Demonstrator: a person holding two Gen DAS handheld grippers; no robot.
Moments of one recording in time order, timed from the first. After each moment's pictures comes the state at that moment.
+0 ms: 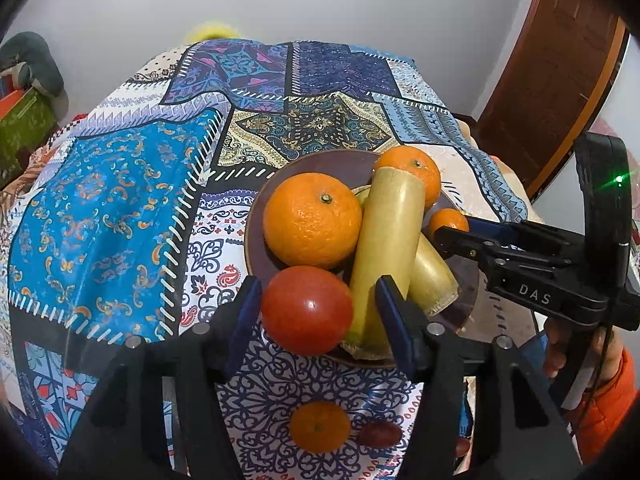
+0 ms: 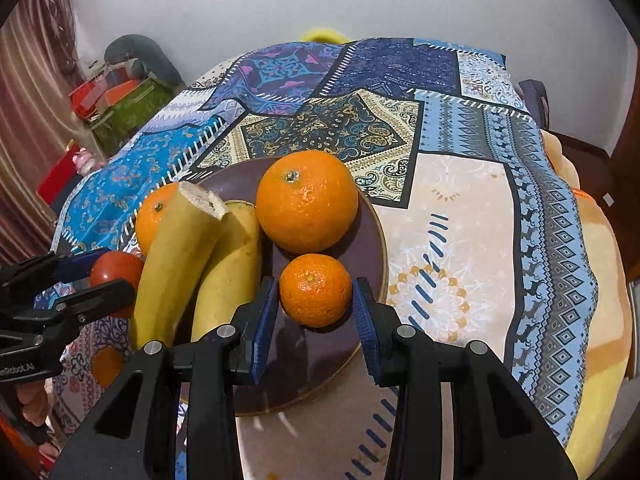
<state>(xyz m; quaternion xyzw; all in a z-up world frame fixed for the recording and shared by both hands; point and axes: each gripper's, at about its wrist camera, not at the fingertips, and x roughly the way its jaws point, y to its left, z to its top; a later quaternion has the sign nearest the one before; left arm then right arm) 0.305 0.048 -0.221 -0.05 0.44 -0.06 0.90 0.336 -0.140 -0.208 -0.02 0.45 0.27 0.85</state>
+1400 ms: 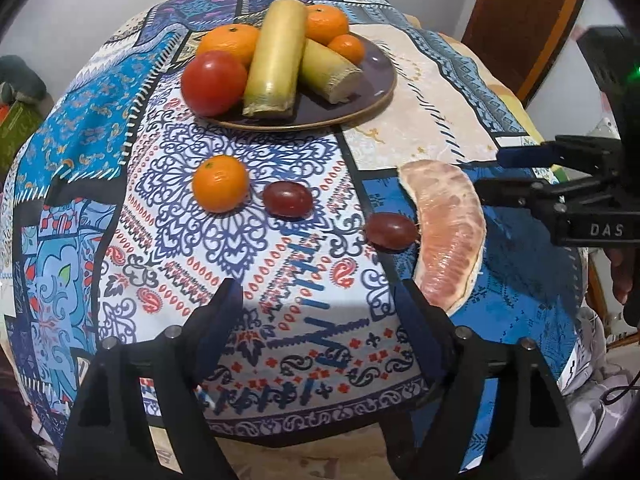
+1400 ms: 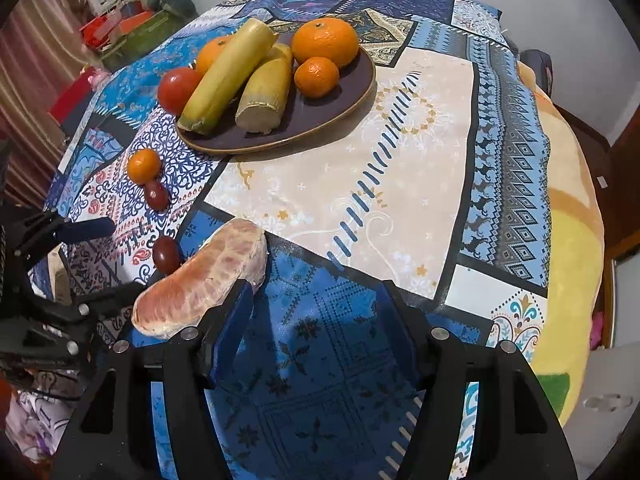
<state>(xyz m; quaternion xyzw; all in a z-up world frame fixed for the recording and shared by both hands) 0.179 -0.019 -0.269 0.03 0.52 -0.08 0.85 0.239 -0.191 -0.220 -0.09 0.53 0.27 0.79</state>
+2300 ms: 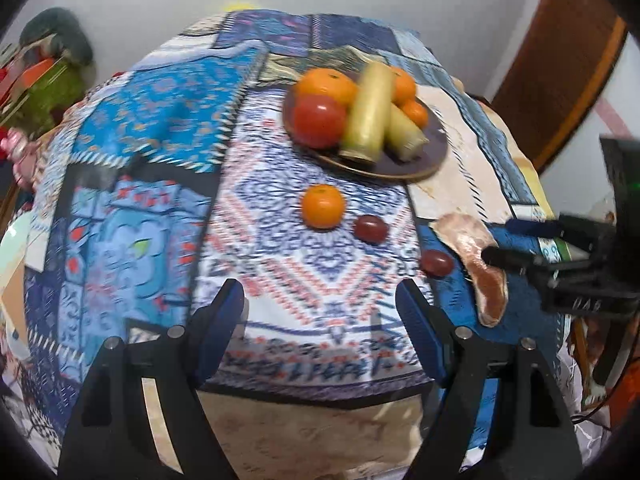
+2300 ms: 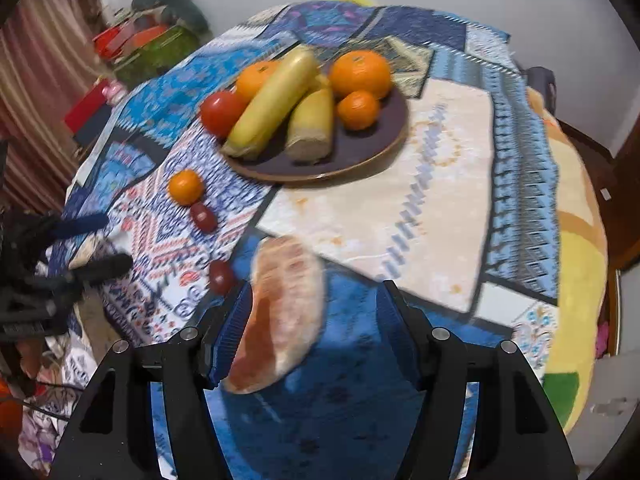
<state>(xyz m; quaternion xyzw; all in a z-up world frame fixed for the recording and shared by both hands) 0.155 0.048 -0.227 -0.06 0.47 -0.02 0.88 0.214 -0.165 -0.203 -0.08 0.51 0.29 0.81</state>
